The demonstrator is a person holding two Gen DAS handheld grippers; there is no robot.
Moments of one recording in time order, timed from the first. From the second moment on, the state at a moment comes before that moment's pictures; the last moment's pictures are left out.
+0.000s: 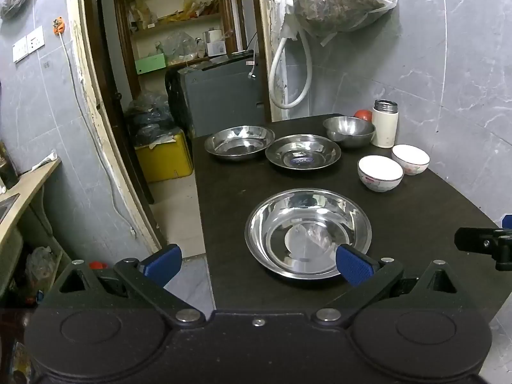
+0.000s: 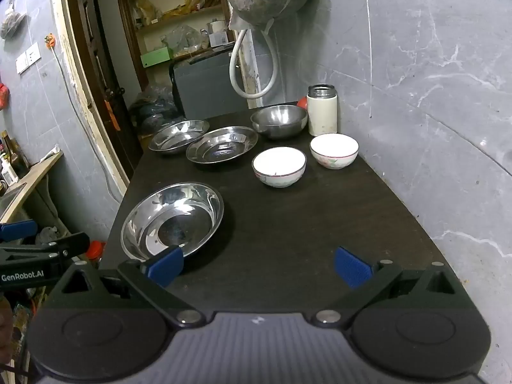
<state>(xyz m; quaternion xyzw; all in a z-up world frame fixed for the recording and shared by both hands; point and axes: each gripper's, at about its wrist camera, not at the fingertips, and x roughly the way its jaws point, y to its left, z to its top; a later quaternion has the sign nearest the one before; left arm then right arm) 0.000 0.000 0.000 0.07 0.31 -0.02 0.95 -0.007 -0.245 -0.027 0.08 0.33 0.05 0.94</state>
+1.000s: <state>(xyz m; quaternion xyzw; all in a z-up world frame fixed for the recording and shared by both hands) 0.001 0.003 -0.001 0.07 0.30 -0.02 0.95 -0.003 -0.245 -0.026 0.08 0.33 0.06 0.94</state>
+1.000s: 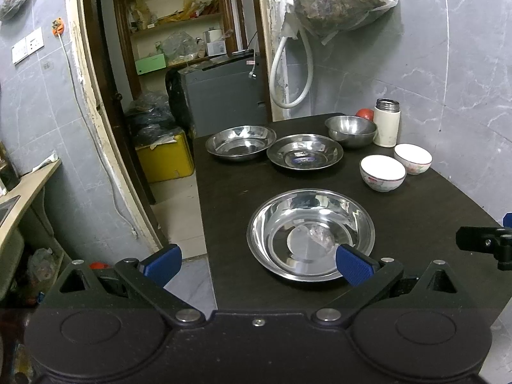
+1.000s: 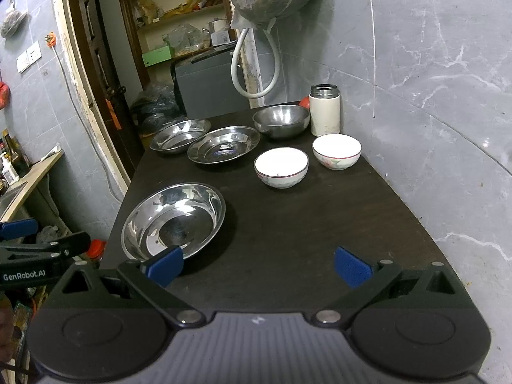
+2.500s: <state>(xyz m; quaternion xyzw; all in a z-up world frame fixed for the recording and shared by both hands) 0.004 0.005 -0.010 0.07 0.31 -0.02 0.95 0.004 -0.240 -0.029 0.08 0.34 0.05 0.94</state>
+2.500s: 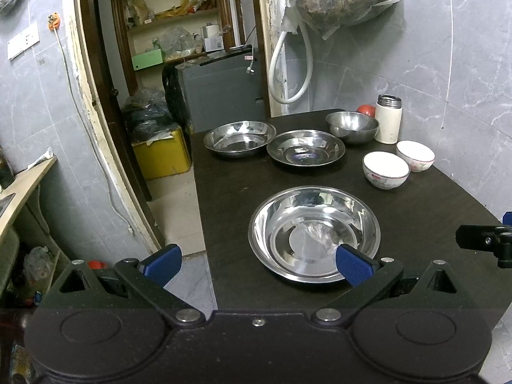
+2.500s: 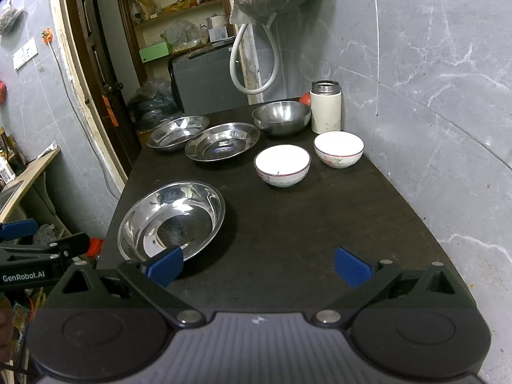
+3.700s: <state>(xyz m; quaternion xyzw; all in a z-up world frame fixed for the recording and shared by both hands) 0.025 0.002 -0.016 0.05 0.38 -0.03 0.93 0.029 -0.247 -0.035 0.09 0.35 0.07 0.93</state>
